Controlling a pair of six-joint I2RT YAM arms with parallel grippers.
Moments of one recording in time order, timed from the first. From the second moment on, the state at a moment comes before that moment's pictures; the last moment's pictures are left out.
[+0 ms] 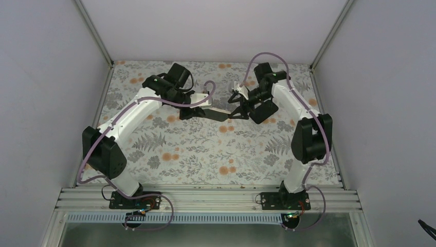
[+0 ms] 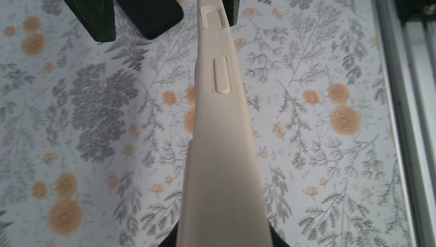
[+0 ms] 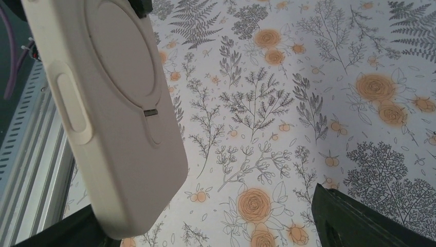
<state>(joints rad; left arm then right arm) -0.52 1.63 1.55 -1.06 0.57 0.91 0.28 1.79 1.55 -1.06 -0.88 -1.03</state>
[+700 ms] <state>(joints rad) -0.62 1.56 1.60 -1.33 0.49 0.96 0.18 2.01 1.95 -1.09 -0.67 -1.04</state>
